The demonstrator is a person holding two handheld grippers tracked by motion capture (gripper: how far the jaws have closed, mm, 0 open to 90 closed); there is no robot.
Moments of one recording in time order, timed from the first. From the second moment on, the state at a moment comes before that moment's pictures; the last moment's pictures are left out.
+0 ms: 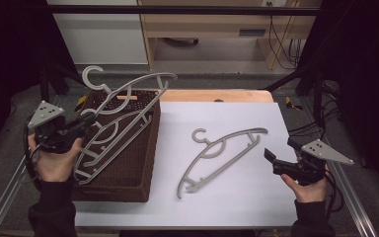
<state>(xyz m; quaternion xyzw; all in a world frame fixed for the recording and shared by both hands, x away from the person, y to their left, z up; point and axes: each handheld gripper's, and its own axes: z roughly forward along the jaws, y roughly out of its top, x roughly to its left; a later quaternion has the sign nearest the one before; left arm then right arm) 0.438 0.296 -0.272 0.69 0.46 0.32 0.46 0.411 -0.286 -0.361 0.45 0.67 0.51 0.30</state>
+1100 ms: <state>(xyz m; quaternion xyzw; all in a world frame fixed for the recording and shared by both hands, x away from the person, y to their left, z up) 0.448 0.359 -0.323 0.67 0.52 0.33 0.42 0.412 -0.285 -0.362 0.45 0.67 0.50 0.30</state>
